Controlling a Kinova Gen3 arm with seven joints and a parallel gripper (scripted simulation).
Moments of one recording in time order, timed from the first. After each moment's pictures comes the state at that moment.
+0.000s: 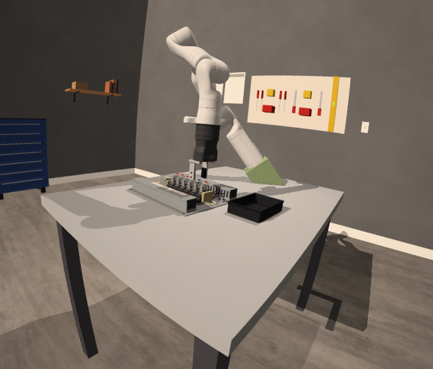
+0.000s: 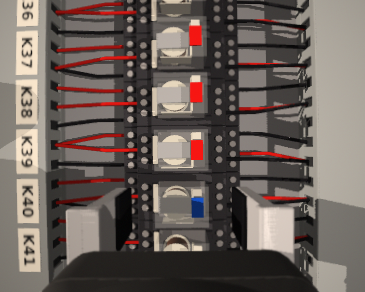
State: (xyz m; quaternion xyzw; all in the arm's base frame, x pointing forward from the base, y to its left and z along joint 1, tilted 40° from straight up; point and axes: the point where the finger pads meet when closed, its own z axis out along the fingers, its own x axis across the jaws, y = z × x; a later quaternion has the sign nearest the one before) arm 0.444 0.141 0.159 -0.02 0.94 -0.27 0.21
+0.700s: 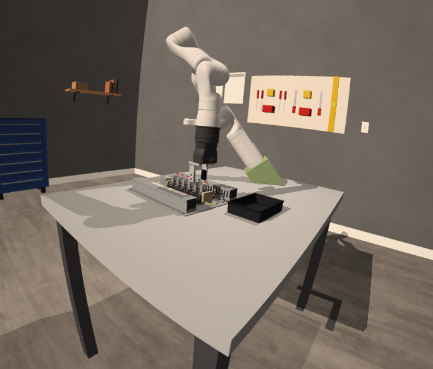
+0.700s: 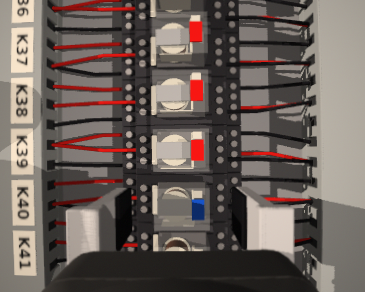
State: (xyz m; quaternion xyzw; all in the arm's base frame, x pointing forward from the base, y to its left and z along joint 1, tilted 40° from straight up) arm 0.447 0.137 0.154 -0.02 0.94 -0.27 0.21
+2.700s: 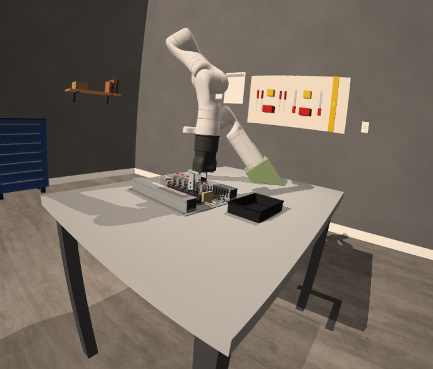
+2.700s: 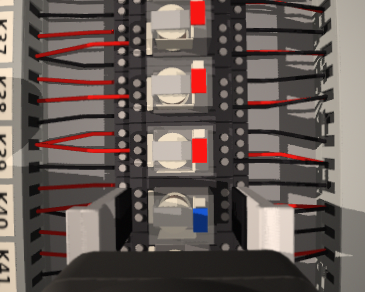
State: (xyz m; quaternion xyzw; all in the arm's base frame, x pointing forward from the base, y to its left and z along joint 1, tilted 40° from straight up) arm 0.458 0.125 0.134 -0.02 0.94 -0.27 0.21
